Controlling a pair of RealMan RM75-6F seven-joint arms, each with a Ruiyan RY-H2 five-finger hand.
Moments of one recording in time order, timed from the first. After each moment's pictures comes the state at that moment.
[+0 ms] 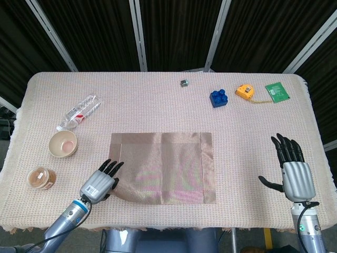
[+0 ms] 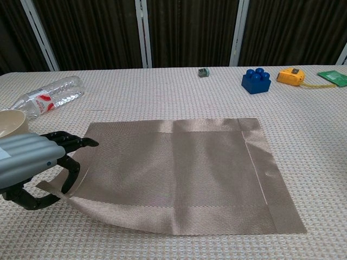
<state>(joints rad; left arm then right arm) -0.53 -1.42 0.13 -1.78 1.29 1.10 0.65 0.16 -1.16 0.13 -1.84 -1.47 1.51 -0.16</state>
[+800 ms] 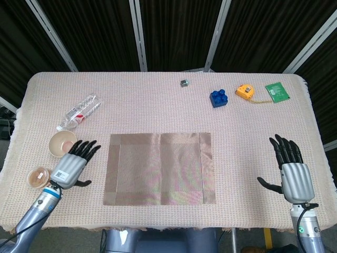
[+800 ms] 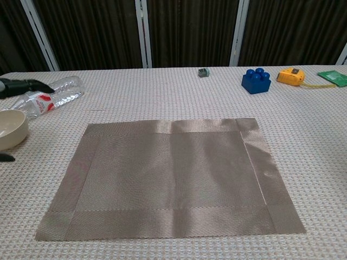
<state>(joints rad) -0.49 -1.18 0.03 -1.81 1.31 1.19 0.35 0.15 -1.16 0.12 -1.86 -1.49 1.51 -0.17</state>
